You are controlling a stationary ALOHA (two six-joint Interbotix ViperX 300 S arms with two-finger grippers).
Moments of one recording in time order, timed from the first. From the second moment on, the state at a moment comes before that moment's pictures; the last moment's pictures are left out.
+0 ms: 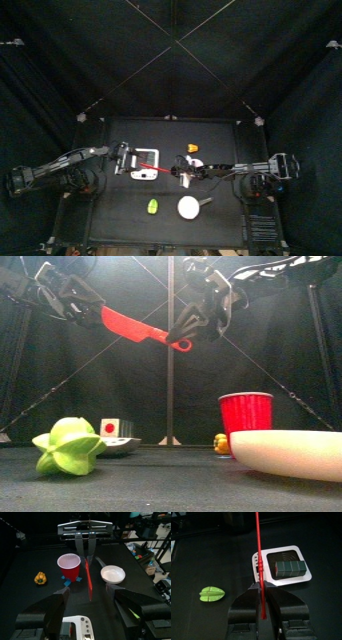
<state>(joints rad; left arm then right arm) 0.51 -0.69 0.89 -1.31 0.59 1.50 -0.06 -0.17 0.58 -0.92 0.06 1.00</state>
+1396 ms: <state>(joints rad) 0.50 -0.66 0.94 -1.31 0.54 1.51 -0.06 -0.15 0.58 -0.91 0.06 1.00</state>
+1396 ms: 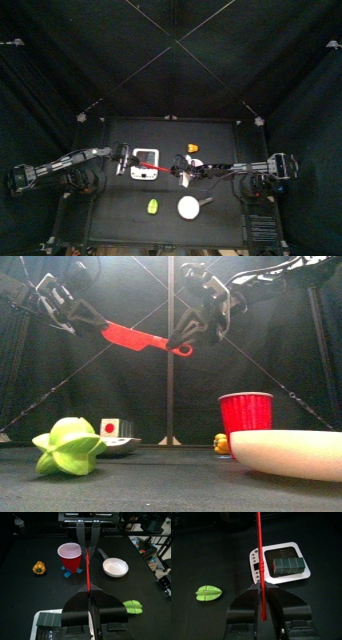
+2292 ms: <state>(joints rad) 0.38 -0.78 1.08 -1.27 0.17 1.51 -0.13 -0.09 0.29 -0.33 0.65 0.88</state>
